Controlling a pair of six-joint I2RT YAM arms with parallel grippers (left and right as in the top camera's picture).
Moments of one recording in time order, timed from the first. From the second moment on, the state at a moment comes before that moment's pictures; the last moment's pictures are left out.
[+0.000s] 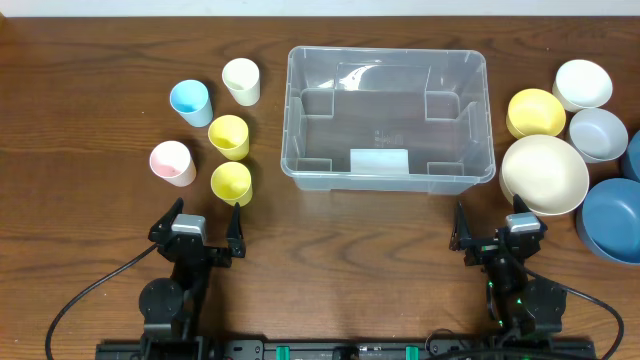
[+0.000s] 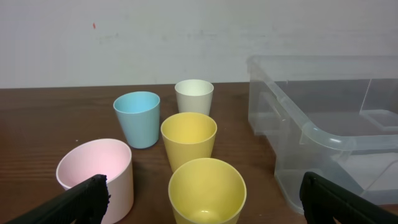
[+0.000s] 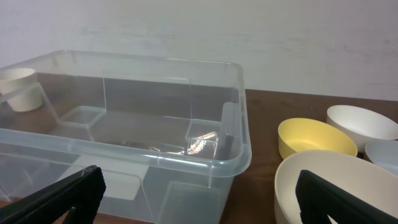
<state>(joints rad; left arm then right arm) -0.02 0.01 0.02 -0.10 0.12 -0.03 0.02 0.01 0.01 -0.06 -0.10 0.01</state>
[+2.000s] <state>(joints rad) -0.02 0.01 0.02 -0.10 0.12 -0.03 0.02 0.26 0.69 -0.56 -0.10 0.26</state>
